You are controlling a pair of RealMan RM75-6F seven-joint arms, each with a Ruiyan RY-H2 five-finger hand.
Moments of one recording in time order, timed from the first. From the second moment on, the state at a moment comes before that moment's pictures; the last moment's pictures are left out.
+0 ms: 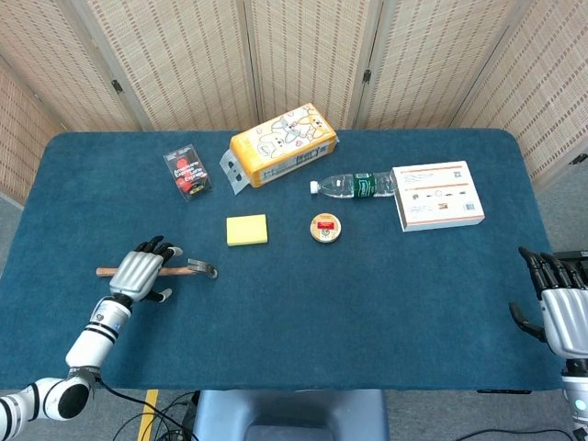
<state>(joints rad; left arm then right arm) -0.60 -1.34 -0.18 -1.53 1.09 0.88 0.35 0.07 -1.04 0.09 -1.67 -1.48 1.50 -0.07</state>
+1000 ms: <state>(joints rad) -0.65 -1.42 -0.13 -1.44 0.98 0.89 0.35 0.09 -1.04 0.09 -1.68 -1.47 1.48 -0.08</state>
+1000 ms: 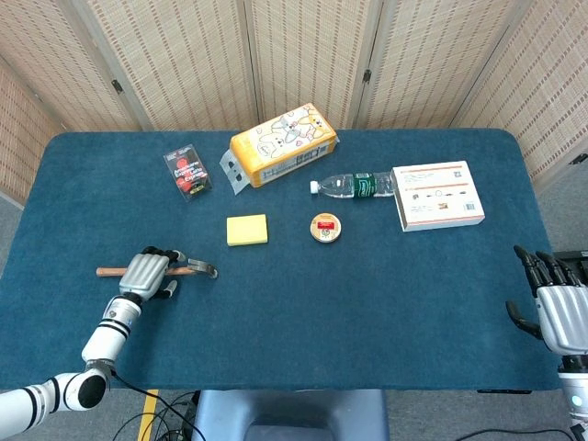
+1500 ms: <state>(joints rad) -0.66 -1.45 -0.12 -1.40 1.00 0.88 0.32 0.09 -1.04 0.09 -1.67 -1.47 1.47 -0.08</state>
